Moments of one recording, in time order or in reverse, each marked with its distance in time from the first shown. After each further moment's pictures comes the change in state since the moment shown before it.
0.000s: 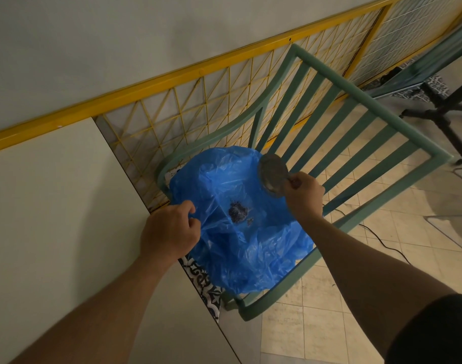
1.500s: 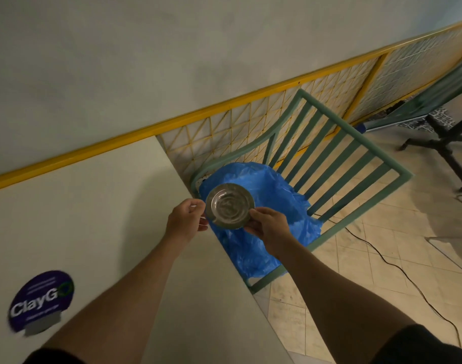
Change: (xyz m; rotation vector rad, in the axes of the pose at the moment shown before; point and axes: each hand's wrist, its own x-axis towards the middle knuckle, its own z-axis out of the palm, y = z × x) left_hand -0.074 0.016 -0.111 -0.997 -0.021 -0.572; right_hand -0.162 -0.101 -0.037 0.810 -0.543 0.506
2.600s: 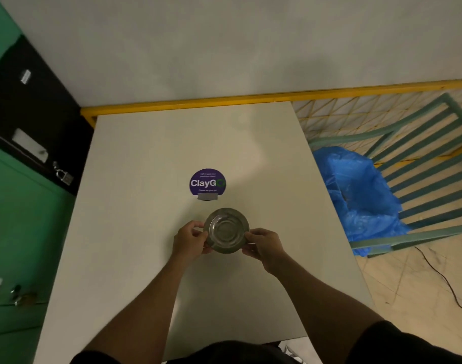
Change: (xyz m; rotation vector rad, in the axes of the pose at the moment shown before) left_hand -0.262 -0.173 -0.251 -0.081 0.355 -0.323; right_hand -0.219 0.204 0.171 -0.456 -0.321 0.276
